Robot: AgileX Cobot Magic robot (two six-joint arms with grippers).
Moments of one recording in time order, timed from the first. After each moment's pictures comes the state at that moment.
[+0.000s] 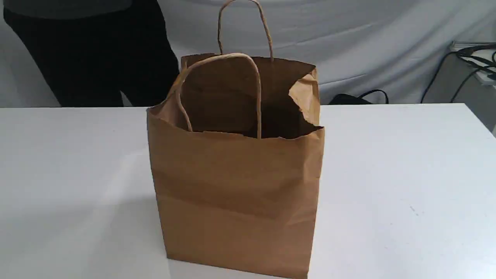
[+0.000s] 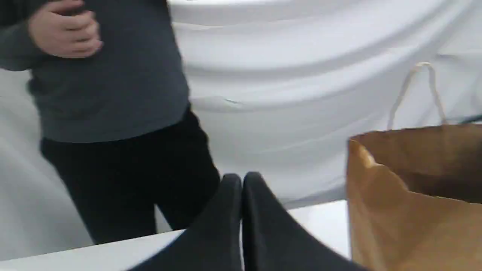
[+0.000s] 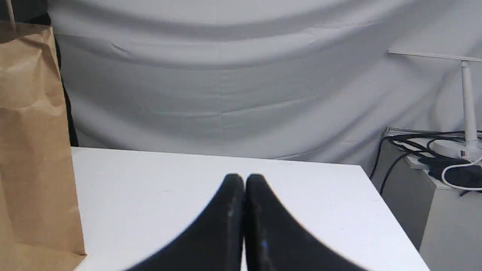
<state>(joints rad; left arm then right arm) -0.07 0.29 -0.46 -0.33 0.23 0.38 0.00 0.00 0.00 0.03 0.07 -0.10</state>
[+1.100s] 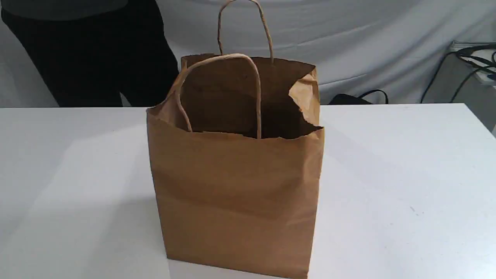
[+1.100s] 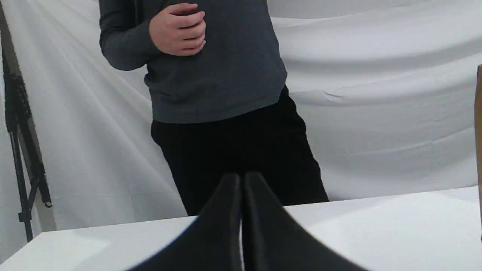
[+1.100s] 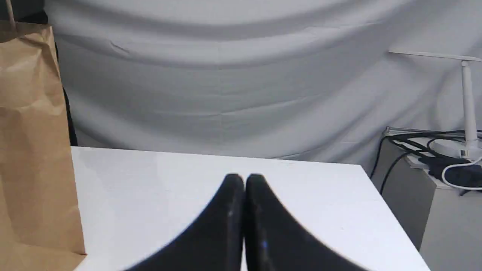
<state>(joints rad) 0.05 0.00 -0.01 -0.37 -0.05 0.54 0.00 0.00 0.00 0.03 0.08 -0.10</state>
